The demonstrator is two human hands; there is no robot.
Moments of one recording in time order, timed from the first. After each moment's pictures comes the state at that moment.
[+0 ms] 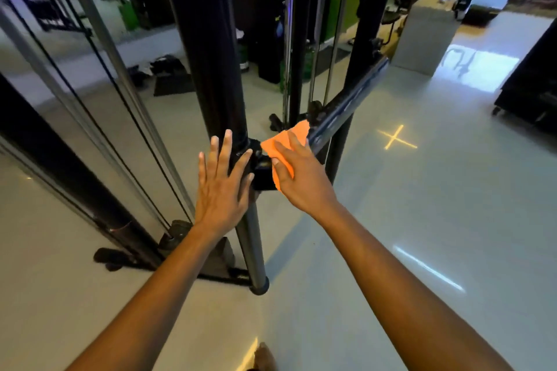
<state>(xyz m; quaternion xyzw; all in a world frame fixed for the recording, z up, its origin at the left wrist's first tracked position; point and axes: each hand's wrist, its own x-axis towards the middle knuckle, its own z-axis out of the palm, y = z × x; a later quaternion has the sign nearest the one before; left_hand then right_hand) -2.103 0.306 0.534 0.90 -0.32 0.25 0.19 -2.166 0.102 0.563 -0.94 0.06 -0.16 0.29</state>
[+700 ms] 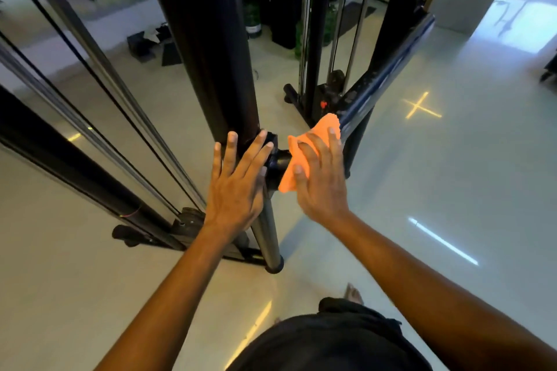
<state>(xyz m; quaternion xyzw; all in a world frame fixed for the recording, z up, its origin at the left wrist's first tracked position) -2.057 0.289 0.498 0.88 -0.36 0.26 0.18 -2.113 0.083 0.461 -0.94 0.08 -0.29 0.19</state>
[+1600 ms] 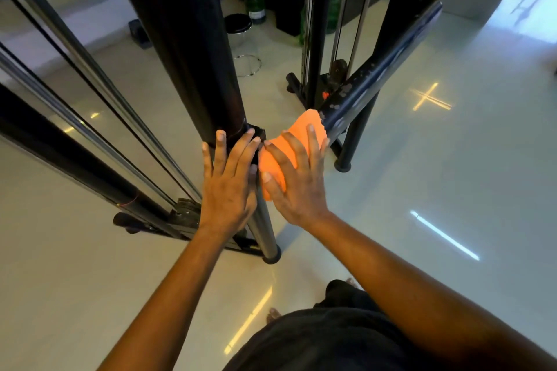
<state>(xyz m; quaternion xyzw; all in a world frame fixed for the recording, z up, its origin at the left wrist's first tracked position) -2.069 0.275 0.488 0.89 -0.32 0.24 0.23 -2.110 0.097 0.461 -0.93 0.00 -0.30 0.21</state>
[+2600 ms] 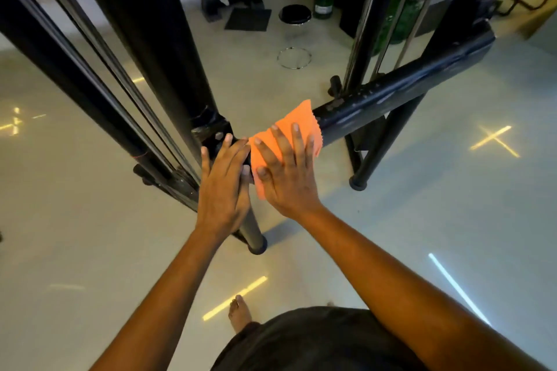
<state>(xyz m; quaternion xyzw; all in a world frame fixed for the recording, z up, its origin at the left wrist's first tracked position) -2.125 0.171 0.483 0.93 -0.14 0.21 0.27 -2.087 -0.003 0.441 -0.91 -0.21 -0.31 0.18</state>
